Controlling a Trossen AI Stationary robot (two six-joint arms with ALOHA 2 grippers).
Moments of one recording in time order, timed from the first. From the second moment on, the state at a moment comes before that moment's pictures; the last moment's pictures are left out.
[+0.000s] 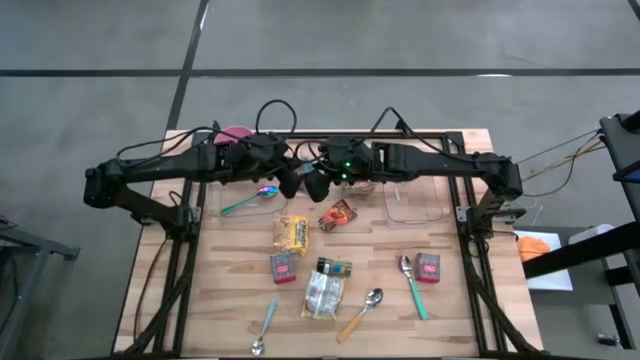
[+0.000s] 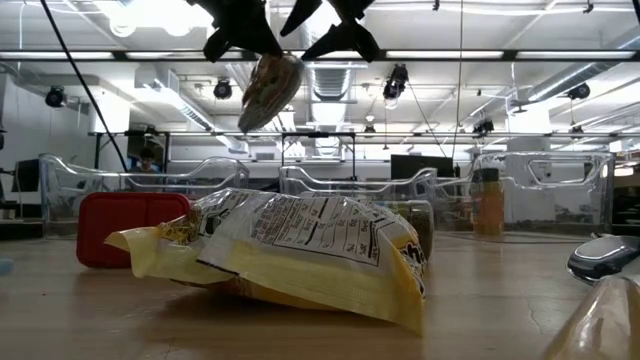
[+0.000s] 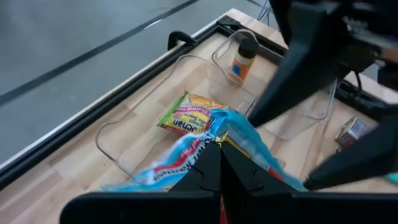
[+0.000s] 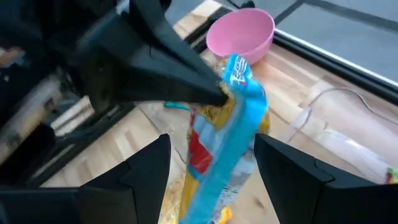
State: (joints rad) left arm 0.17 1.31 1.23 -0.54 -0.27 -0.38; right arm -0.08 1.75 1.69 -0.53 0.20 0.63
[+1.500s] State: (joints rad) left arm 0.17 1.25 1.23 -0.50 -0.02 -0.21; right arm -0.10 1.72 1.68 -0.53 0.10 0.44
